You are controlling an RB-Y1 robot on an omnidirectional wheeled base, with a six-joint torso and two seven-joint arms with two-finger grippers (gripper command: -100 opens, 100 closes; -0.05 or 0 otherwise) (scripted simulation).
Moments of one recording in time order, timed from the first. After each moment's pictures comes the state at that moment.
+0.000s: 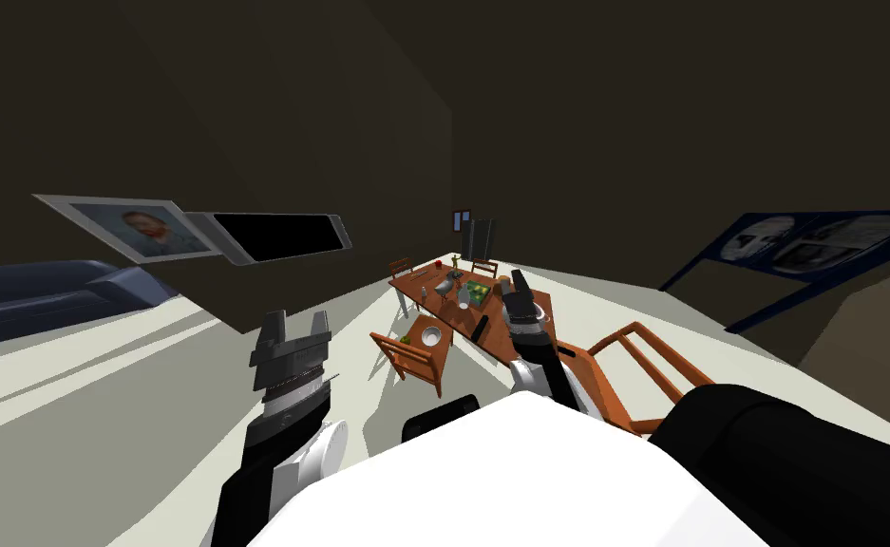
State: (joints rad) left arm 0.50 0.01 -0.01 -2.28 0.07 -0.55 -0.02; right arm 0.54 0.02 -0.05 -2.35 0.09 -0.49 0.11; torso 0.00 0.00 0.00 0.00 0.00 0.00
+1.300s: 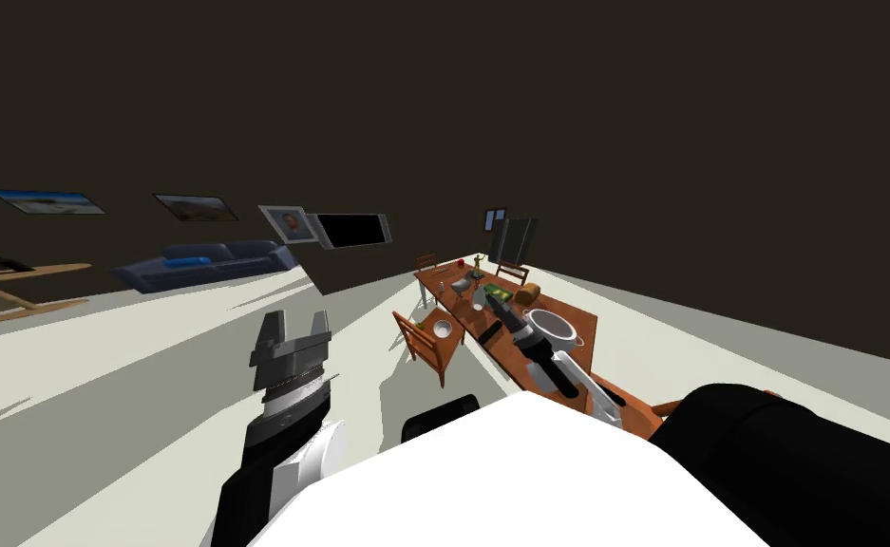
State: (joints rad) left arm 0.50 0.01 -0.01 -2.28 0.07 -0.55 -0.02; right arm 0.50 -0.30 -0.13 -2.08 0.40 -0.53 0.07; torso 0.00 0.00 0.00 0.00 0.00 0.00
